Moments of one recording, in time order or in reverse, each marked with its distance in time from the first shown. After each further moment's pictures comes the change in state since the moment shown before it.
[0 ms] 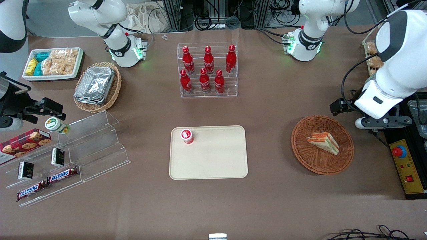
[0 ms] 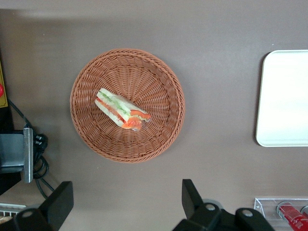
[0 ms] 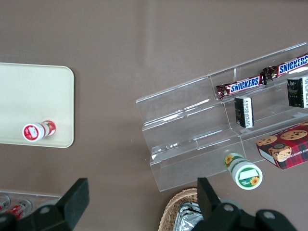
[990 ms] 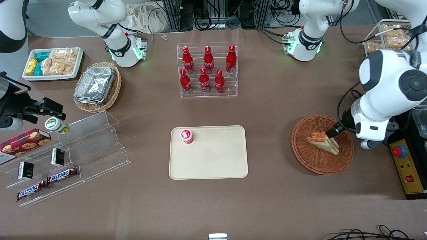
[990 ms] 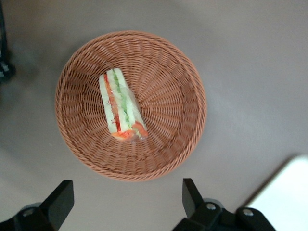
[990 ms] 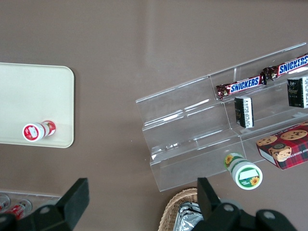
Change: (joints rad) arm 0.022 0.068 0.025 -0.250 -0.003 0.336 -0.691
